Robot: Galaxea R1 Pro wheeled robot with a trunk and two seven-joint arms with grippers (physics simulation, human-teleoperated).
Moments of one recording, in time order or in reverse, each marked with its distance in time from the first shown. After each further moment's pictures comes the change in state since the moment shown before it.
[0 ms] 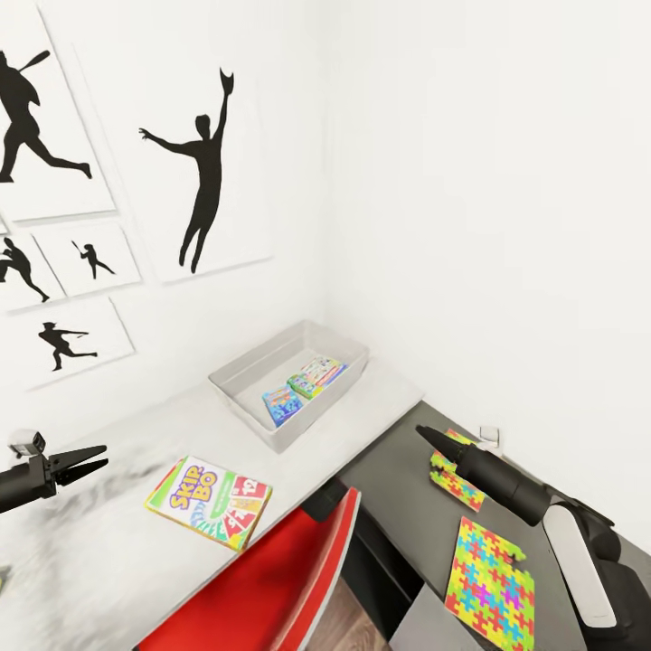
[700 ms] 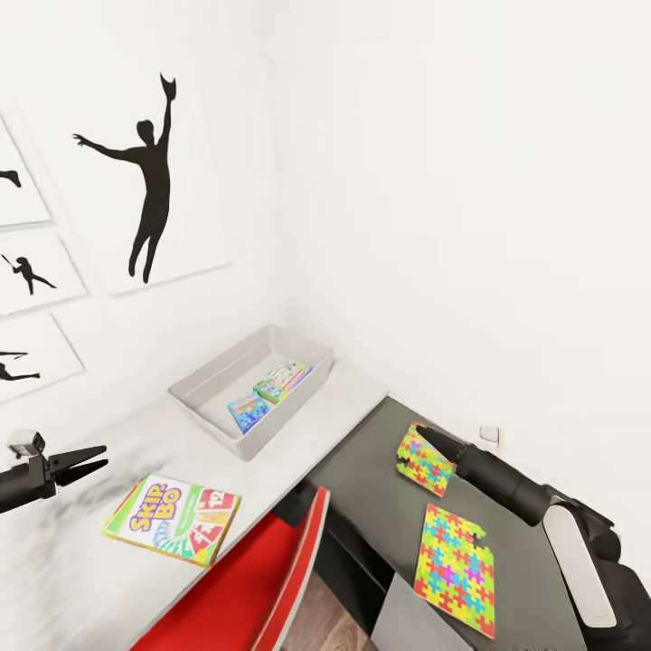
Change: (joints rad) left arm 0.001 0.001 0.000 0.000 0.000 -0.001 0.000; right arm 0.000 0.000 0.000 0.002 -0.001 0.001 0.000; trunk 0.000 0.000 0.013
